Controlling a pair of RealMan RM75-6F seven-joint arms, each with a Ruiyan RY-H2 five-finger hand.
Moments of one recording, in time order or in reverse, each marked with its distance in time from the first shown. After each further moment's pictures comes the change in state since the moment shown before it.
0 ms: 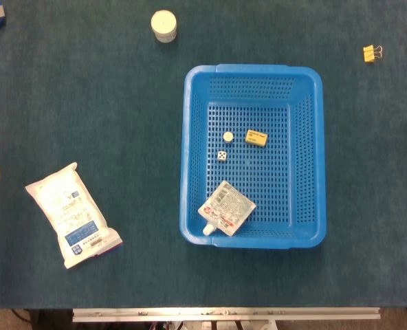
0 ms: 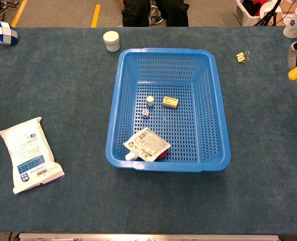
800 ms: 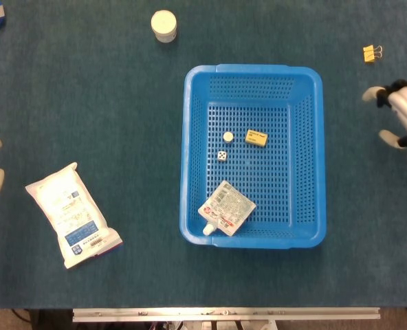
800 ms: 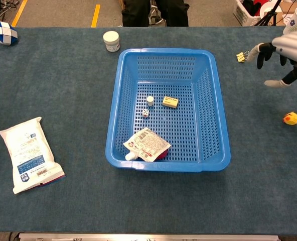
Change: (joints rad) left arm 0.011 -0.015 0.012 -0.031 0.006 0.022 0.050; right arm 0.028 -0.056 0.103 -0.015 -0.086 -0.077 0.058
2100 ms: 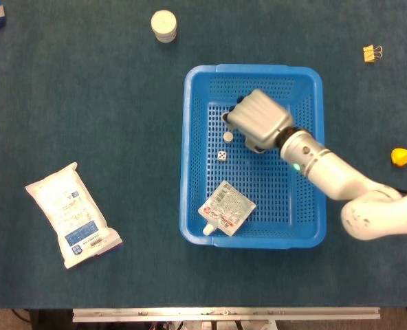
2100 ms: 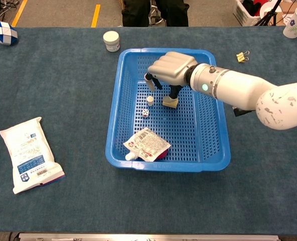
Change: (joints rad) left arm 0.040 0.054 0.009 -0.053 0.025 0.051 0.022; right arm 0.450 -0.547 0.043 0.240 0.400 -0.155 -0.485
